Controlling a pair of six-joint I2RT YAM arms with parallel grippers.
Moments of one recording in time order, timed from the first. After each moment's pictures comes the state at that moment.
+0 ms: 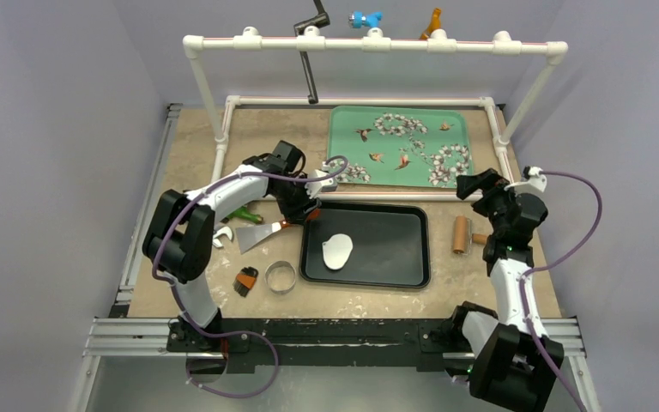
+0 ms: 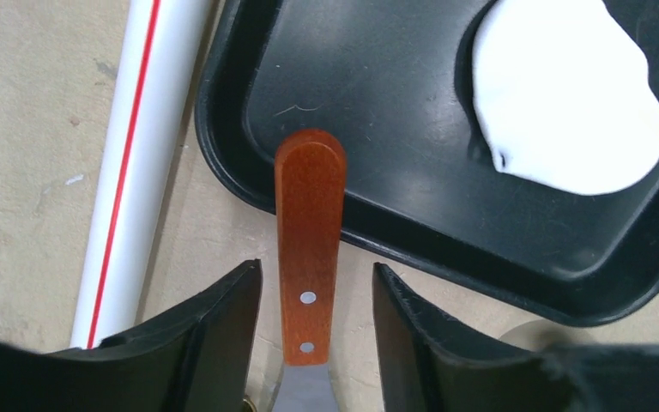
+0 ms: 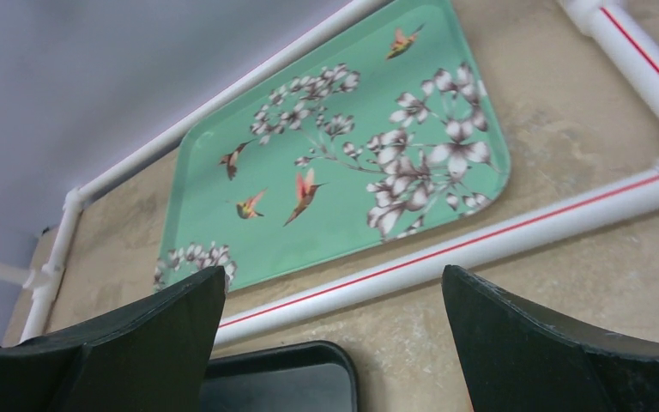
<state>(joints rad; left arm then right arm) -0.48 1.79 1.26 -0.65 0.35 0.63 -0.38 0.92 0.44 0.28 -0.33 0.54</state>
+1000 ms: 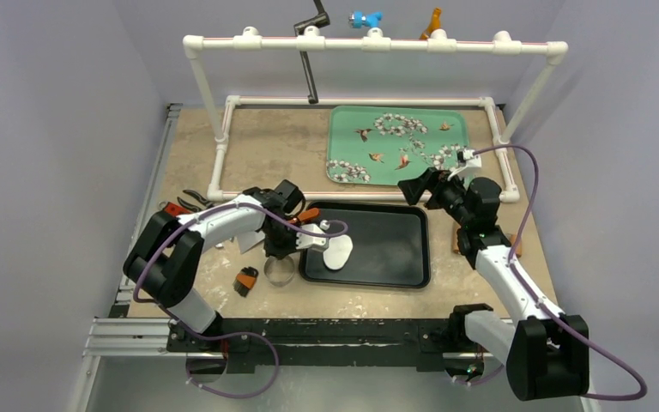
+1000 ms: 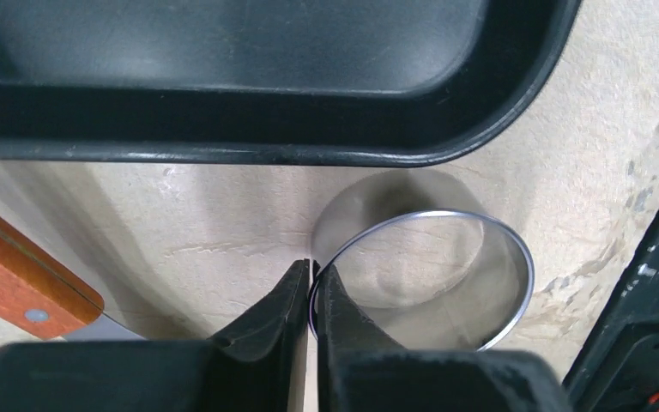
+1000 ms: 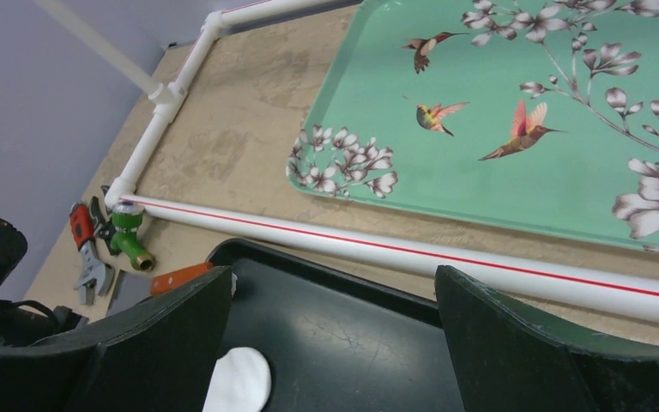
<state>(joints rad) -0.60 1.61 0.97 -0.81 0.27 0.93 0.07 1.02 0.53 0.29 -0.38 0.44</state>
